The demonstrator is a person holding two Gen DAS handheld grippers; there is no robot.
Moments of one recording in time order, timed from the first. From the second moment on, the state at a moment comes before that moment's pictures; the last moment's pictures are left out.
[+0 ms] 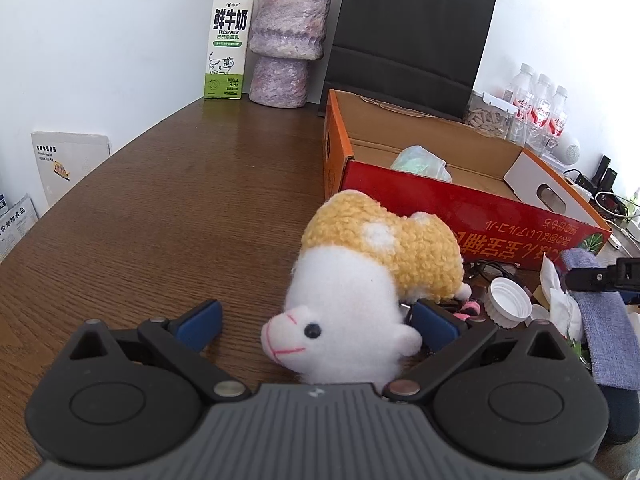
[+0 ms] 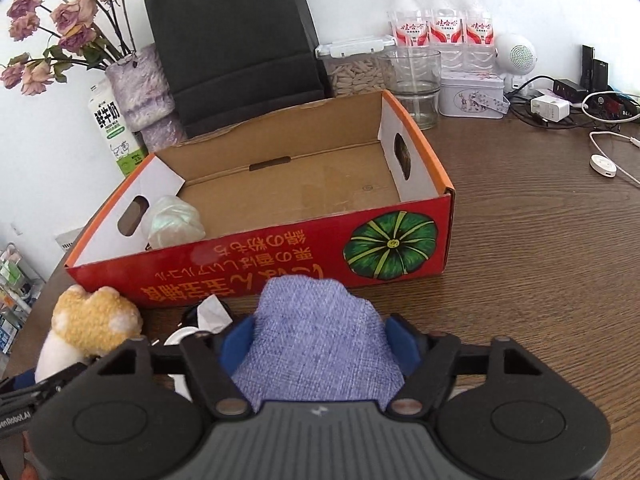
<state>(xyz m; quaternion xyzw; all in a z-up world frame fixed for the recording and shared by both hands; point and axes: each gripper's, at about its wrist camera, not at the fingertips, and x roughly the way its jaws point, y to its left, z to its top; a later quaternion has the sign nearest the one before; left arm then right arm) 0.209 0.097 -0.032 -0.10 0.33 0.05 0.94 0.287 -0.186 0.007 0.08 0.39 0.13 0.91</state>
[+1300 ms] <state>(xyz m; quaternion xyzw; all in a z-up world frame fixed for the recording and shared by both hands) 0.189 0.077 -0.012 -0.08 0.28 0.05 0.95 0.215 -0.234 0.044 0.12 0.26 0.21 0.94</state>
